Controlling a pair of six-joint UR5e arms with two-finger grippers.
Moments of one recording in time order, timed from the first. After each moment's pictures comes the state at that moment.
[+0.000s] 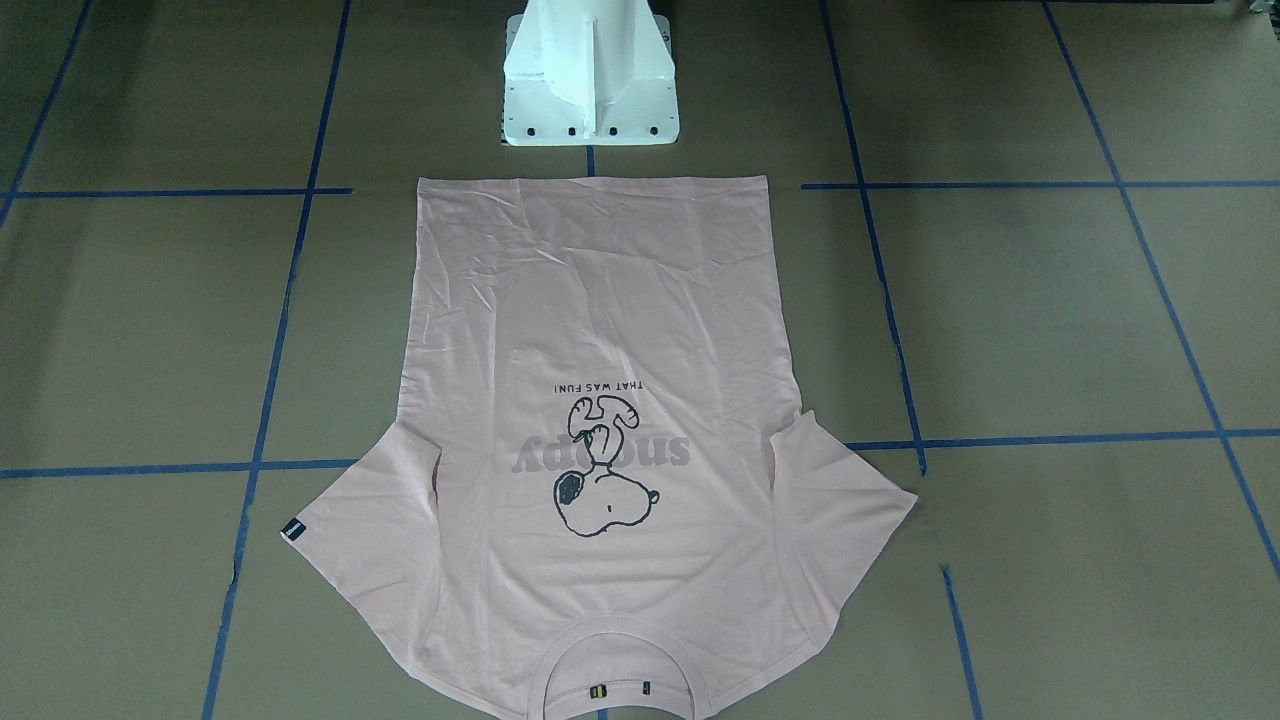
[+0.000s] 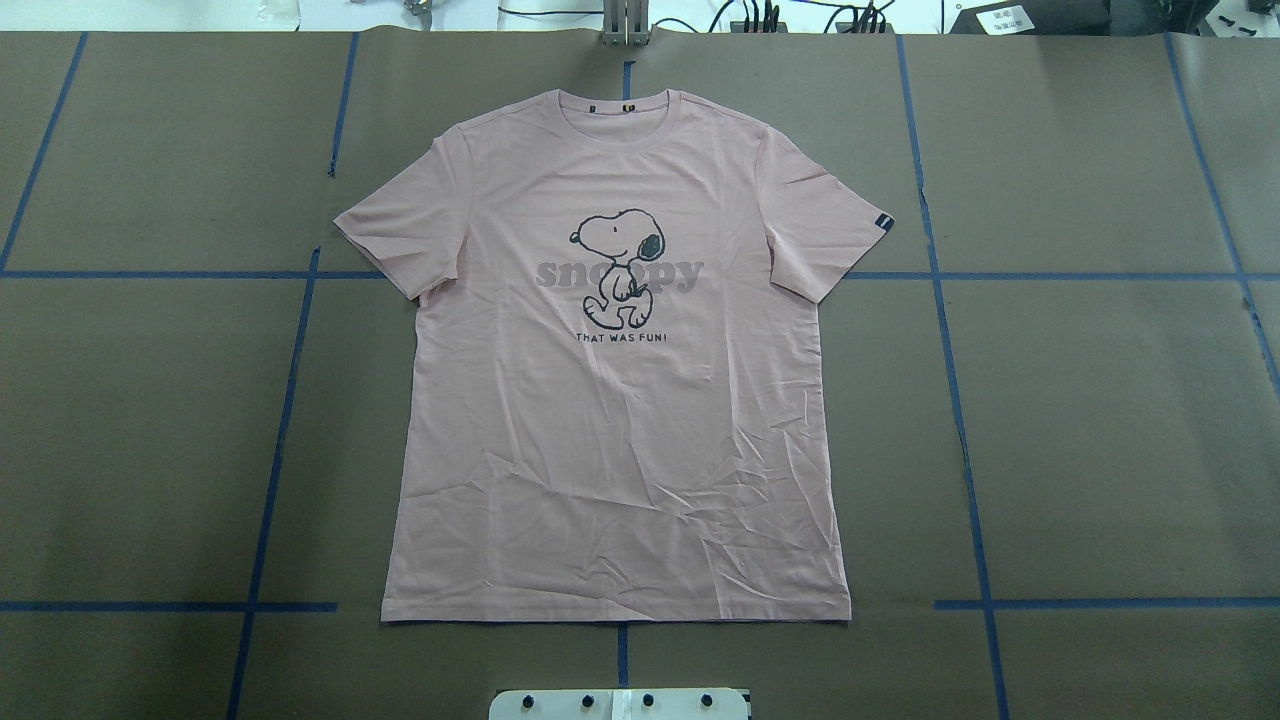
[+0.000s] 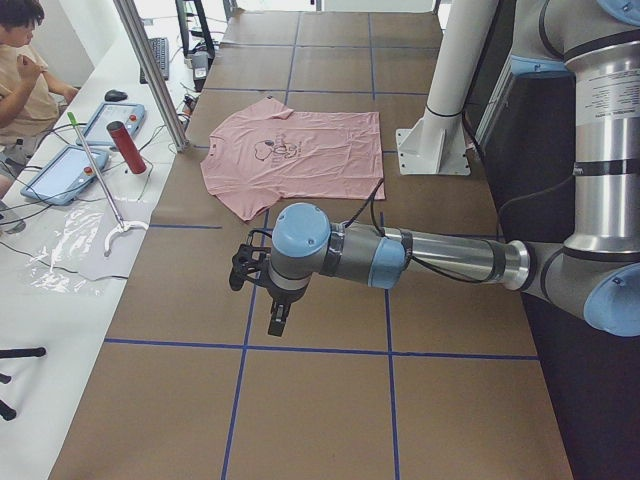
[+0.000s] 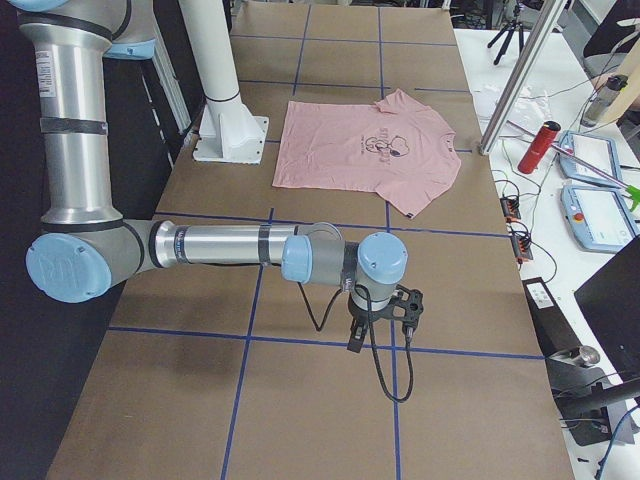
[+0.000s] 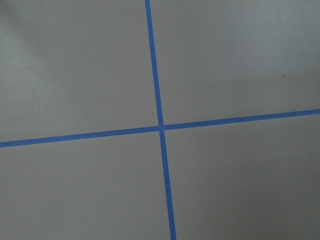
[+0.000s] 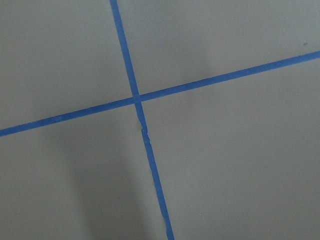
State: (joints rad) left arm -1.66 -1.45 -1.81 -1.68 -2.41 0.01; right arm 1.60 -1.56 1.62 -1.69 2.35 0.19
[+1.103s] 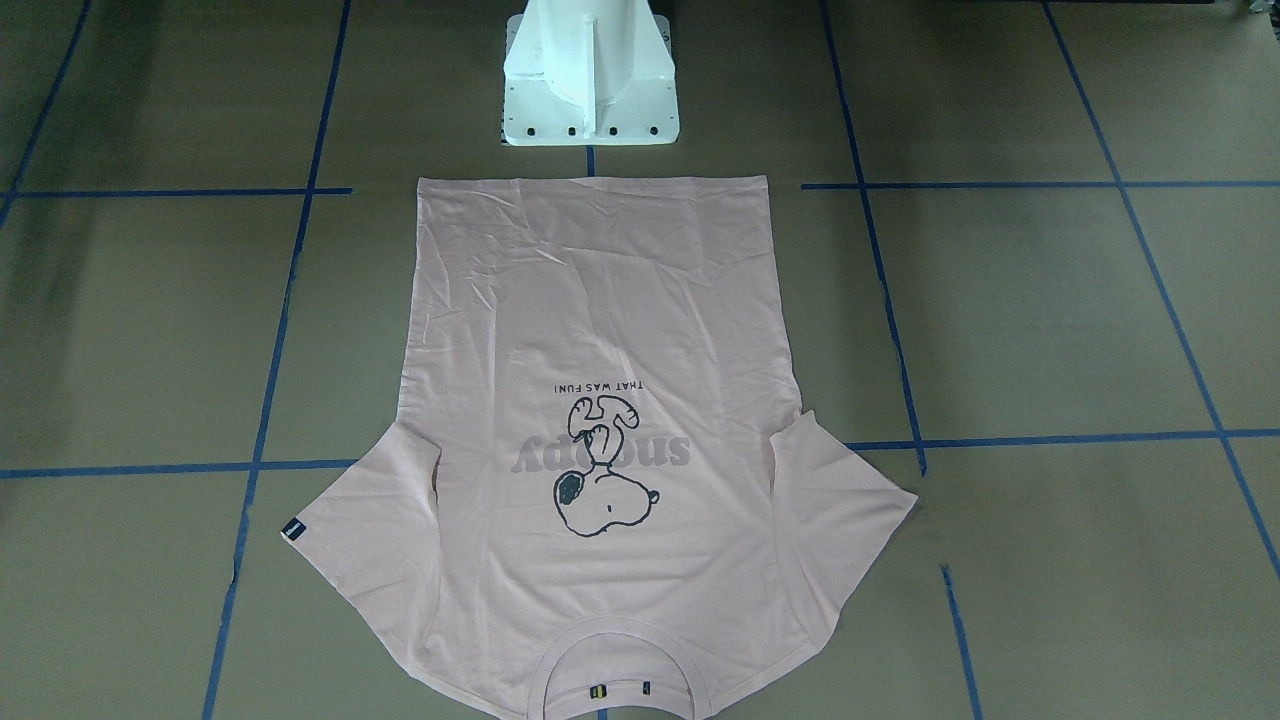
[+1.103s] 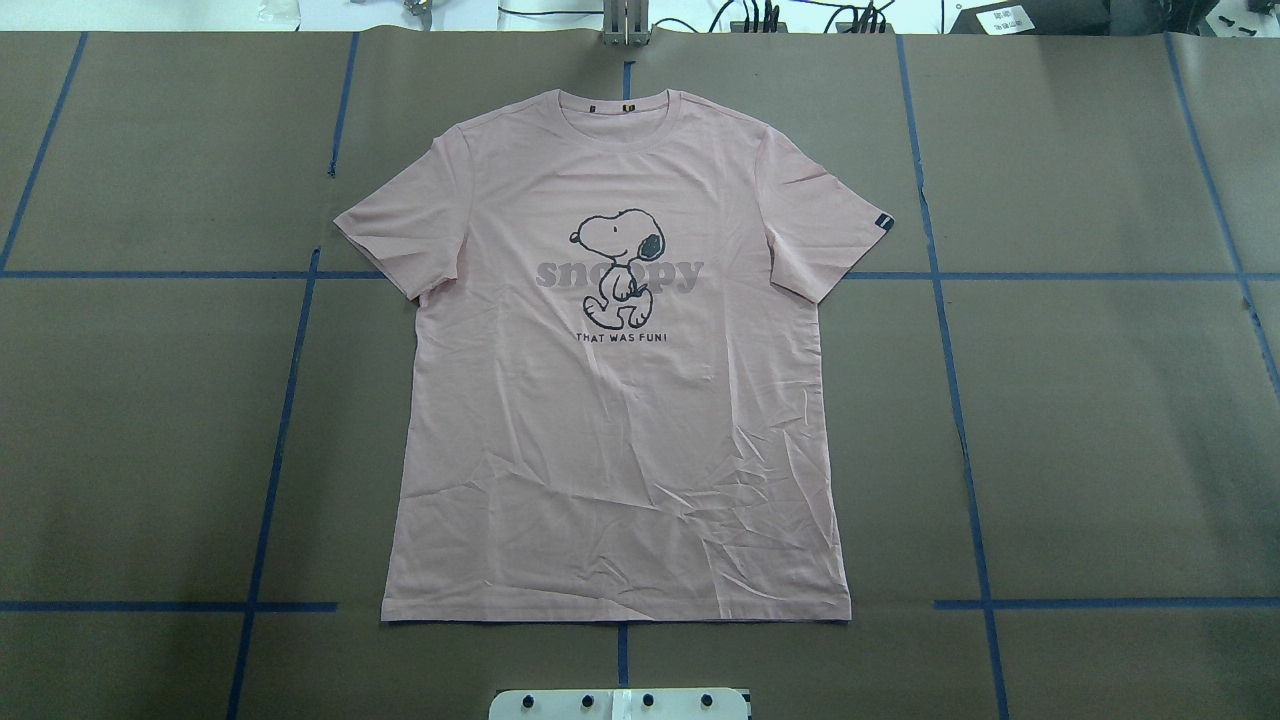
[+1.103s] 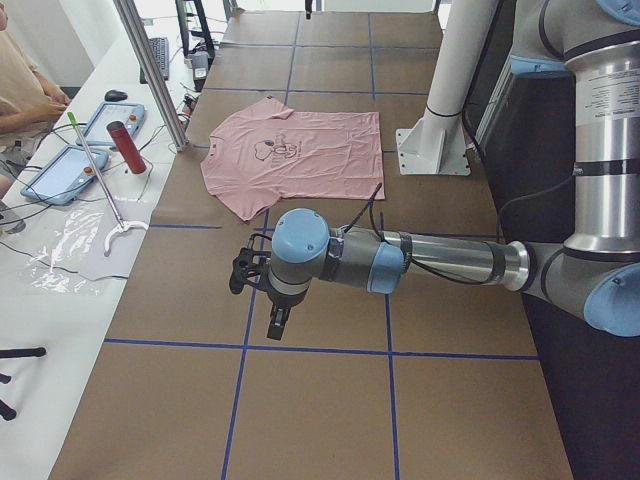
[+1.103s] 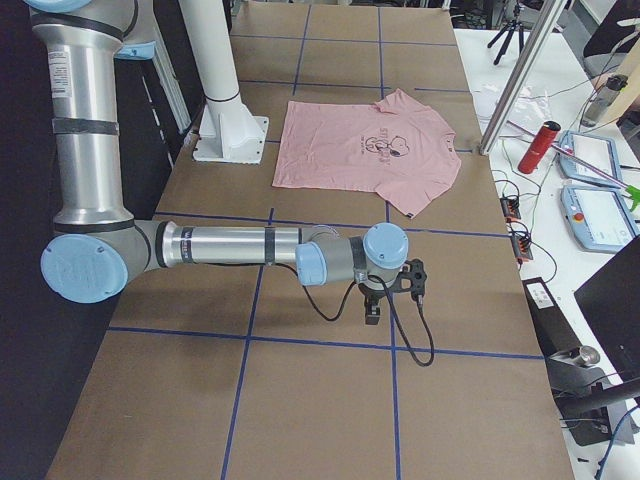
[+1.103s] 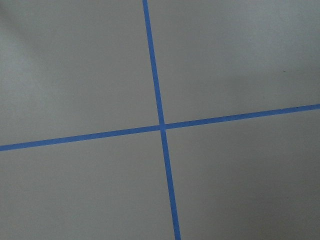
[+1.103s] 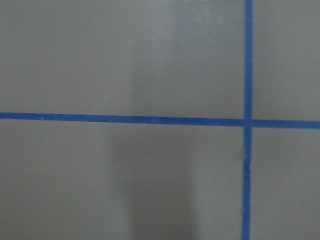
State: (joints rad) left arm -1.66 -1.45 -1.79 -1.70 -2.41 0.03; right arm 1.43 -1.55 1.57 -1.36 2.48 0.22
